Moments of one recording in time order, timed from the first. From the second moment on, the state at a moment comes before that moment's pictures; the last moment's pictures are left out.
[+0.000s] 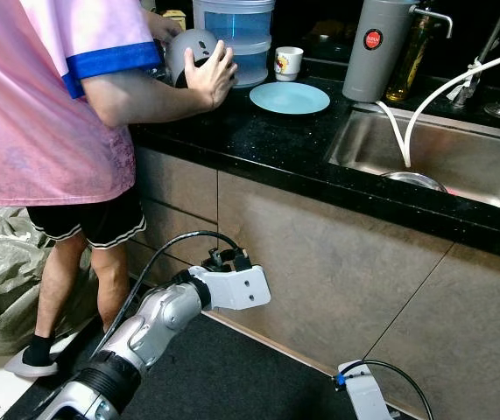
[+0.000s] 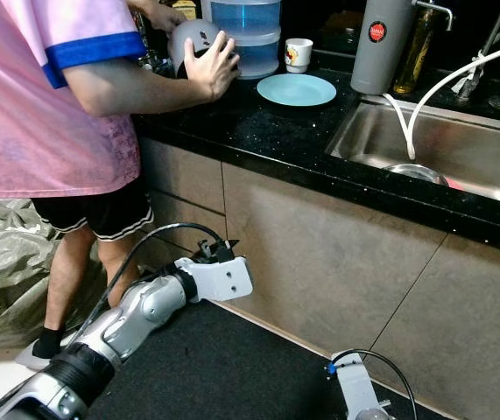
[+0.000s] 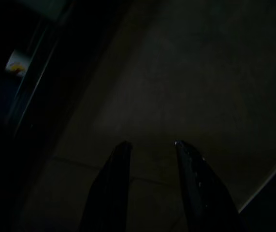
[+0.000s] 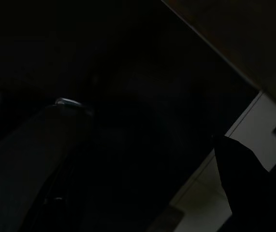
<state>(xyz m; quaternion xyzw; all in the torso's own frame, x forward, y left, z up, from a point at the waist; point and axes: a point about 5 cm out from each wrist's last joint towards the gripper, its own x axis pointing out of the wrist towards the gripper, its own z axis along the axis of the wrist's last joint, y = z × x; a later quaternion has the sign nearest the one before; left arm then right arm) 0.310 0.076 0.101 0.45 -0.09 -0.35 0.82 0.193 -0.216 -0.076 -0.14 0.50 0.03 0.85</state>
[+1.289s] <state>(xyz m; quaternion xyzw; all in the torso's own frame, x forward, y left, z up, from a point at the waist) 0.308 0.071 0.104 0.45 -0.10 -0.35 0.82 0.184 -0.217 -0.080 -0.13 0.52 0.04 0.85</state>
